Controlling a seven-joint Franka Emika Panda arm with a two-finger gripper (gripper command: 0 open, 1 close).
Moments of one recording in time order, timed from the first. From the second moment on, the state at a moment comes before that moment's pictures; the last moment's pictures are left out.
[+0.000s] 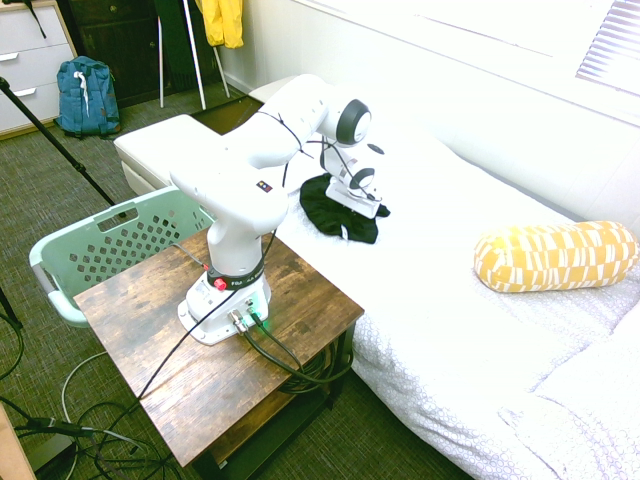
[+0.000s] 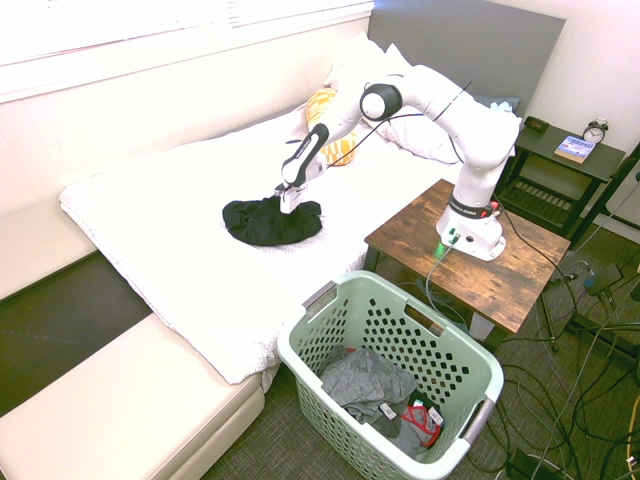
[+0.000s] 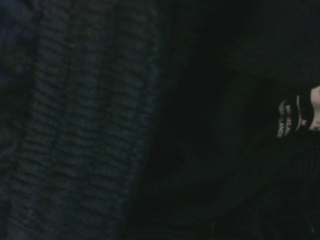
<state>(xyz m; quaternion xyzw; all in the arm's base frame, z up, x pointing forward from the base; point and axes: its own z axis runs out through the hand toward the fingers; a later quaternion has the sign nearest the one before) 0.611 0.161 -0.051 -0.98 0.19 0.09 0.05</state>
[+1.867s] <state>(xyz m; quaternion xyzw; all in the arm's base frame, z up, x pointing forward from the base) 0.058 0.473 0.266 -1.00 0.00 0.01 -0.10</state>
